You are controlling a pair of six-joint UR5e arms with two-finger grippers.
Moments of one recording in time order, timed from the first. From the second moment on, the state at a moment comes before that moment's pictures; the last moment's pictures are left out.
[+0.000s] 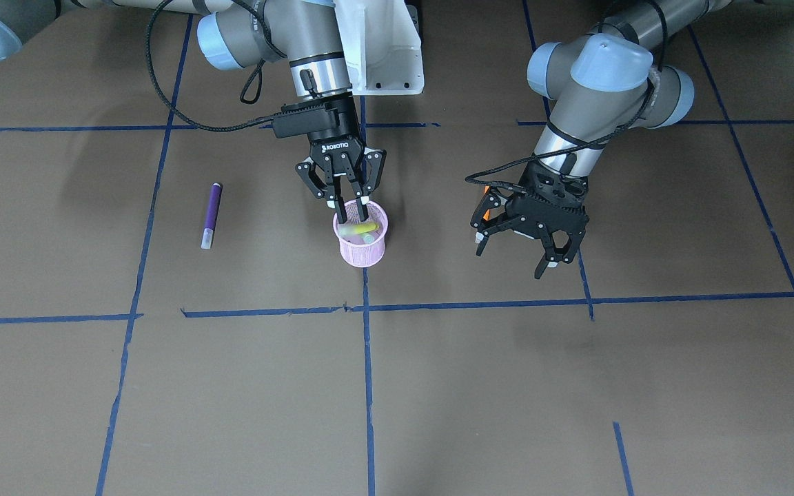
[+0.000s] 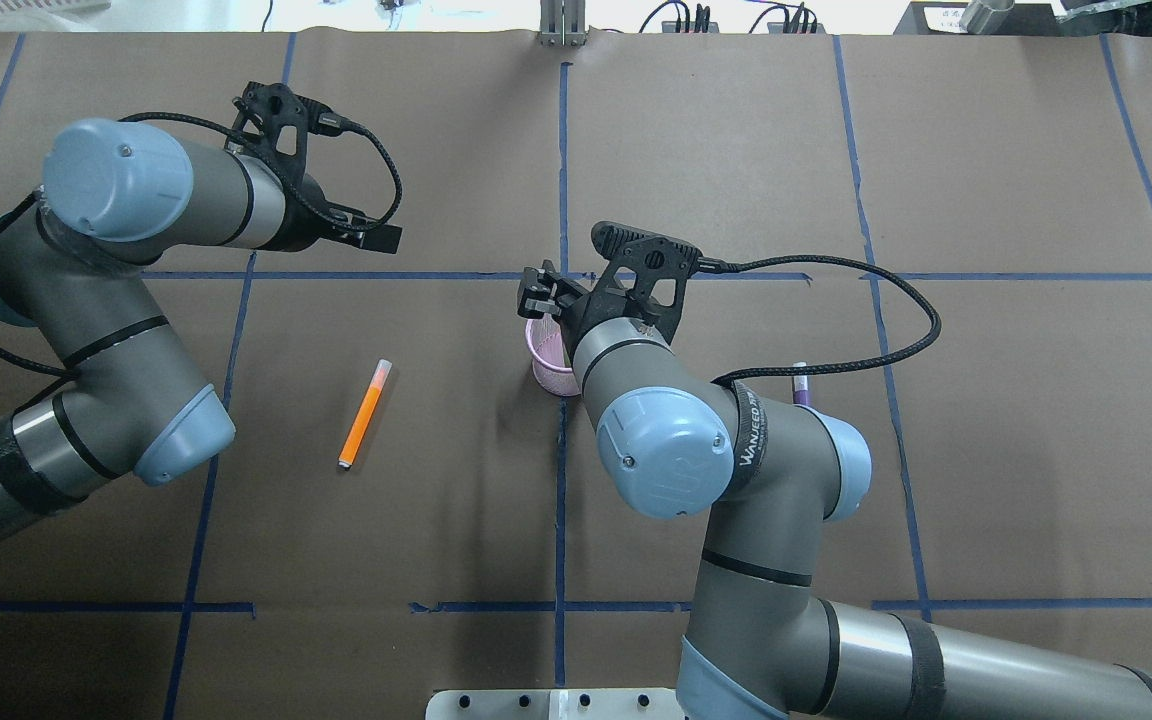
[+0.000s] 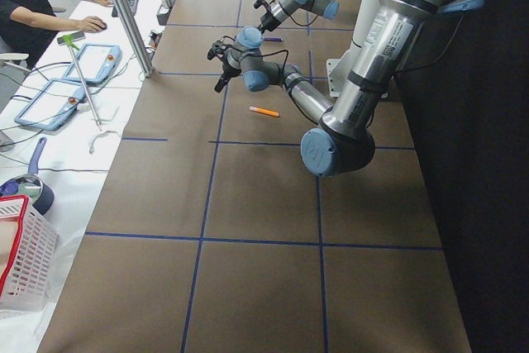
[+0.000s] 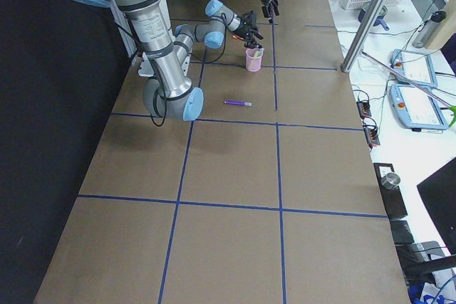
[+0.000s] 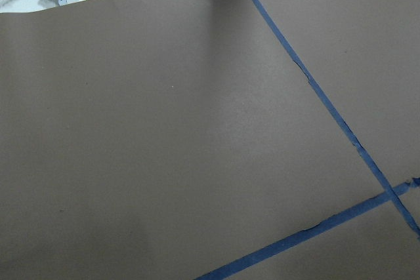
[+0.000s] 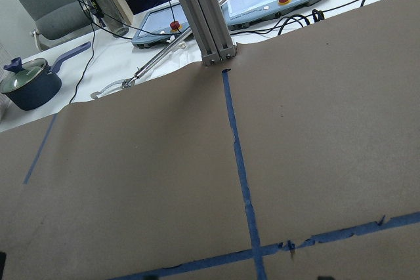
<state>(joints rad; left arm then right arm) -0.74 -2.03 -1.67 -2.11 -1.78 -0.81 0.34 -0.93 1.73 -1.22 1.04 1.49</state>
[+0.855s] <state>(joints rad) -0.71 -2.07 -1.73 -1.70 -1.98 -0.80 0.51 -1.00 1.87 -1.31 1.43 1.45</state>
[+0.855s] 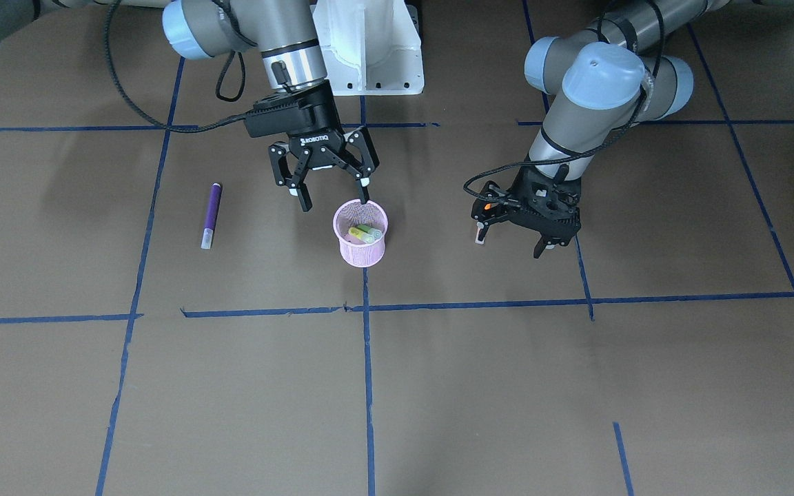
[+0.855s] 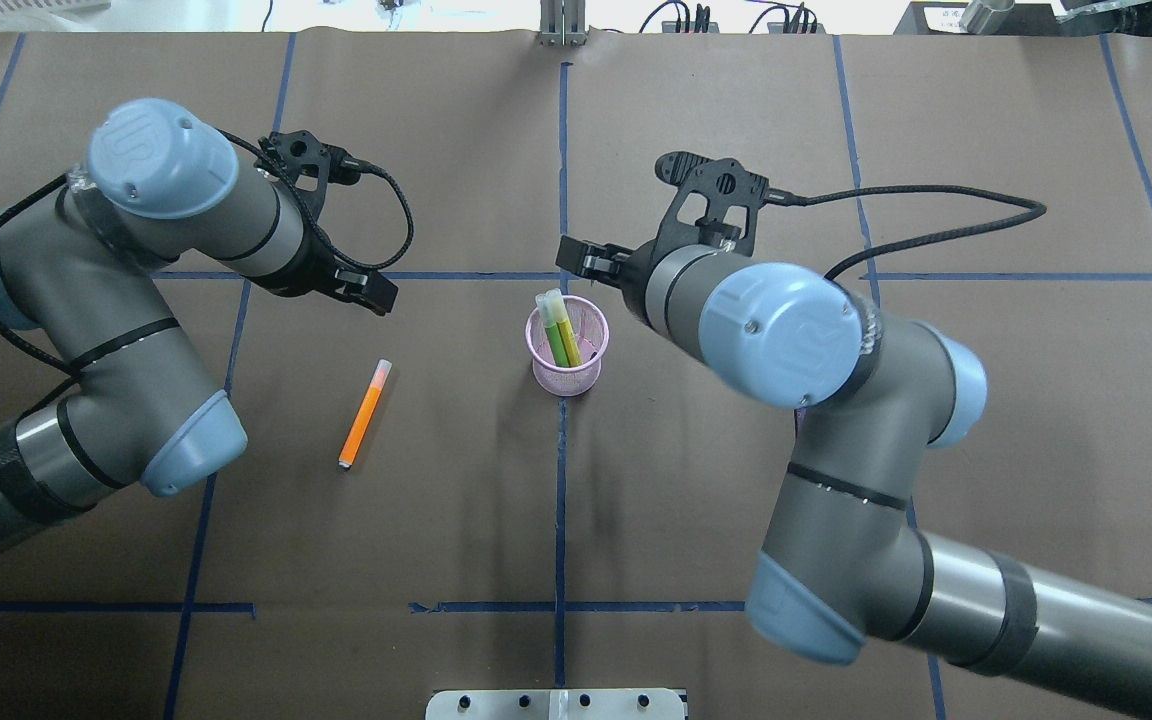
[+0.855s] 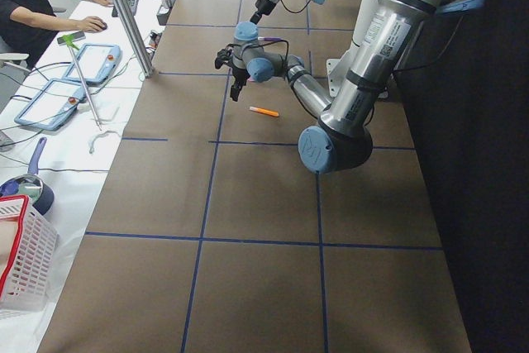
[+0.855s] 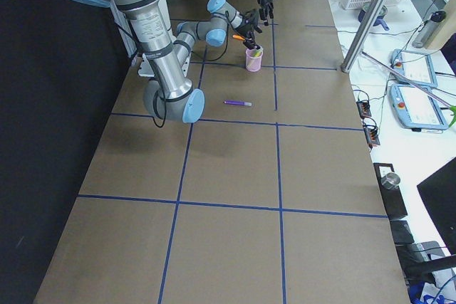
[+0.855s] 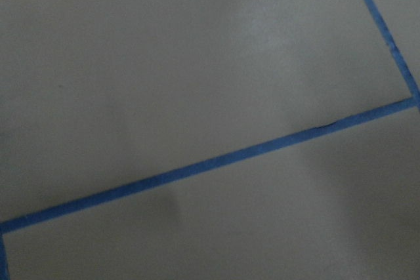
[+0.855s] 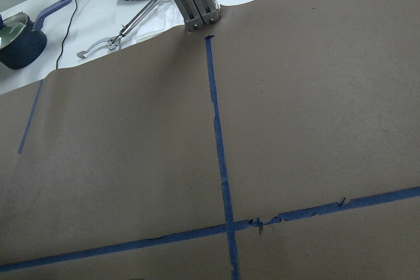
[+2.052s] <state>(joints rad) -0.63 -2.15 -1.60 -1.54 -2.02 -0.43 0.82 -1.03 1.91 -1.43 1.99 1.30</state>
